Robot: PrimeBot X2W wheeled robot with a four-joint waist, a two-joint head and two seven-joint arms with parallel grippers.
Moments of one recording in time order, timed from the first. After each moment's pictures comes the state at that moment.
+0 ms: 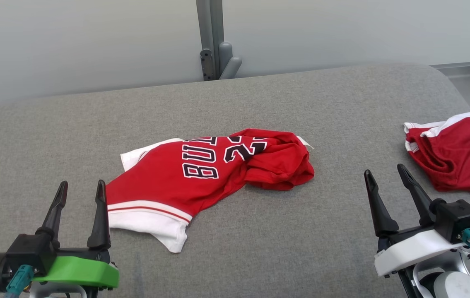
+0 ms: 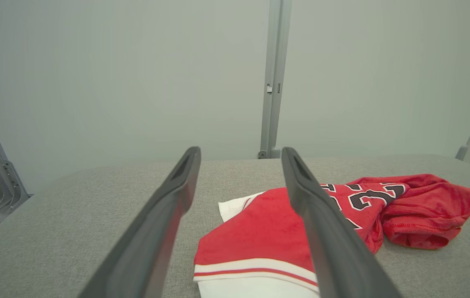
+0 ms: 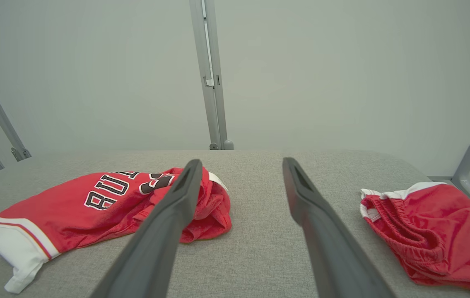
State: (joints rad) left arm -0.01 0.33 -0.22 -0.01 -0.43 0.12 -0.22; right arm 0.02 -0.12 0.07 -0.09 0.19 0.13 -0.08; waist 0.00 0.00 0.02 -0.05
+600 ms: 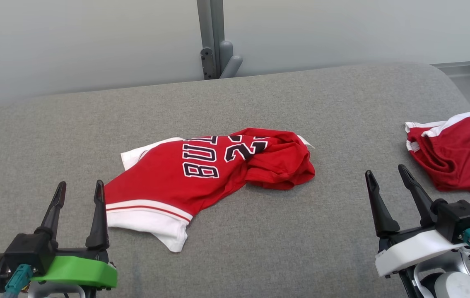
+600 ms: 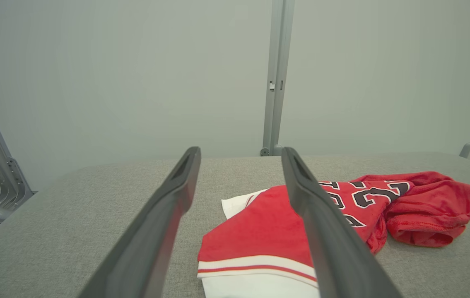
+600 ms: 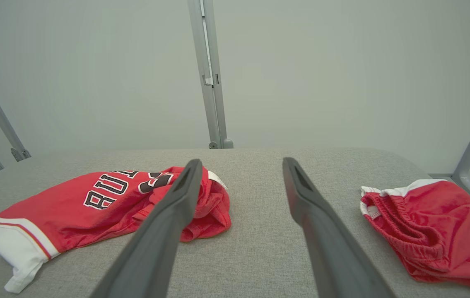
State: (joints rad) left arm -0.01 0.34 -0.23 -0.02 -0.43 0.13 -0.21; right arm 0.02 -0.12 0.06 -0.09 0.20 0.13 -0.08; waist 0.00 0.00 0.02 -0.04
